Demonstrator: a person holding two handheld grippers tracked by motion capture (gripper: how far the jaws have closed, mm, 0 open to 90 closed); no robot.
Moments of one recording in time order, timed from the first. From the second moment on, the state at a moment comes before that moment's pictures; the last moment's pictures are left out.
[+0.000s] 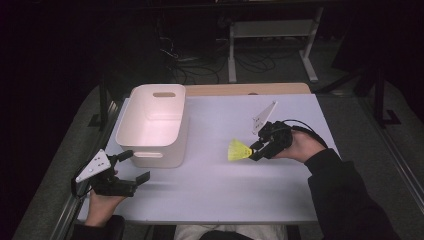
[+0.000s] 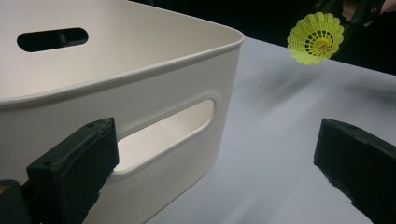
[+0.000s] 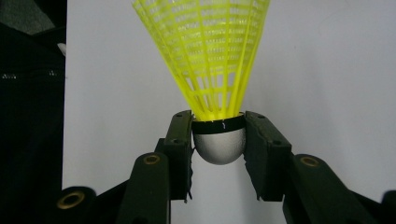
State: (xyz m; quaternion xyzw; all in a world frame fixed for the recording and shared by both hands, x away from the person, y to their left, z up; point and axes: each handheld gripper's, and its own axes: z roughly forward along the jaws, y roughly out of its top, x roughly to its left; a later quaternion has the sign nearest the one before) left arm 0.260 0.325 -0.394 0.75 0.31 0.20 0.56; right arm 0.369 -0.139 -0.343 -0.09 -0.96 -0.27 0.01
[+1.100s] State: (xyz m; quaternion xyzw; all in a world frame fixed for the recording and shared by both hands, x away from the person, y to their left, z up) left arm 0.260 0.325 -0.393 0.74 0.31 0.20 0.56; right arm 0.373 -0.103 -0.313 -0.06 -0.95 -0.32 0.00
